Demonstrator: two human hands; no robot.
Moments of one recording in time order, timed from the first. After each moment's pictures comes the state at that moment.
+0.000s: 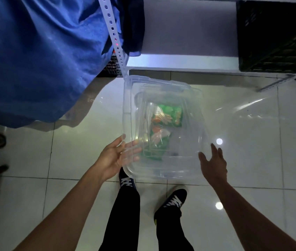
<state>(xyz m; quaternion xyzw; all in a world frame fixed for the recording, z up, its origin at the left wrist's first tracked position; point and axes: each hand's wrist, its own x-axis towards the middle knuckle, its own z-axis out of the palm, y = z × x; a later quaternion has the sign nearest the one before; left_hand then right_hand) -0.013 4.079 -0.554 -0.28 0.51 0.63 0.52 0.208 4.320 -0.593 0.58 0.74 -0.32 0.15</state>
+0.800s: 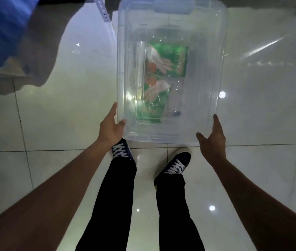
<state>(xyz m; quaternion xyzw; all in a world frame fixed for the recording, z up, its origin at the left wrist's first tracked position) 0.038 4.067 -0.757 0.00 0.84 0.32 0.44 0.271 4.288 -0.744 0.58 0.70 -0.41 0.09</state>
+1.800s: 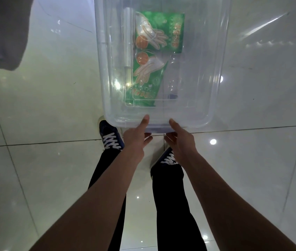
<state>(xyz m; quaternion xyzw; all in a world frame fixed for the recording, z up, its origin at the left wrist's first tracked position) 0.159 4.114 -0.792 -0.45 0.59 0.47 0.48 0.252 4.210 -0.781 0.72 0.18 -0.67 0.01</state>
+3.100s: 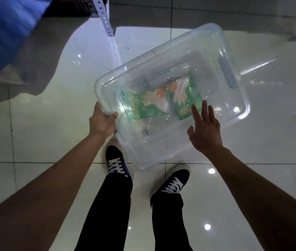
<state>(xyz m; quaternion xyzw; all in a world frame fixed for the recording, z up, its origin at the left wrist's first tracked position) -0.018 4.096 -0.770 -0.12 0.86 0.33 0.36 0.195 4.328 -0.769 0.33 0.90 -0.16 0.24</state>
